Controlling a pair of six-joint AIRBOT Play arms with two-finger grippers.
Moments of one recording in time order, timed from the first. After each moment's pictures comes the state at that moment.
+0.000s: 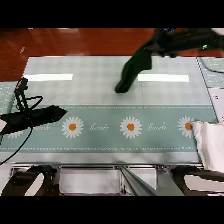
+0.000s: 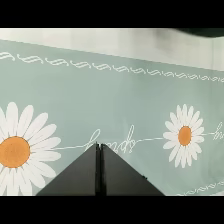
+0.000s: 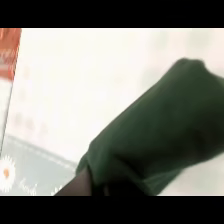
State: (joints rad) left arm -0.03 -0.62 0.56 0.96 -0.97 -1.52; right arm 0.06 -1.46 1.70 -0.84 1.18 1.59
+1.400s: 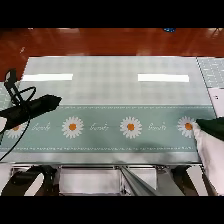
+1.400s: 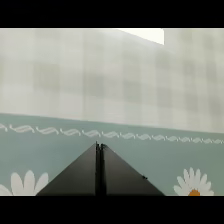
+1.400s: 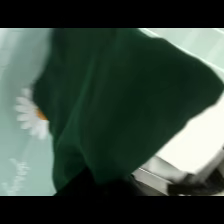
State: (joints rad) left arm -0.03 -0.65 0.56 0.96 -0.70 -1.48; right arm -1.19 -0.82 1.33 -1.47 1.85 1.64
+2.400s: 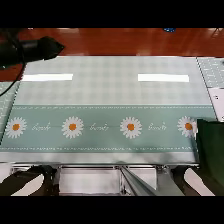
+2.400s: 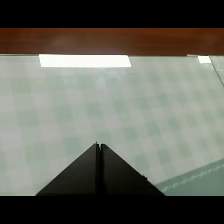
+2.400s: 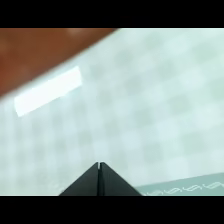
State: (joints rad) left arm -0.11 -1.14 1.34 0.95 -0.90 -1.37; right arm -0.34 -1.05 1.32 -1.01 1.20 1.57
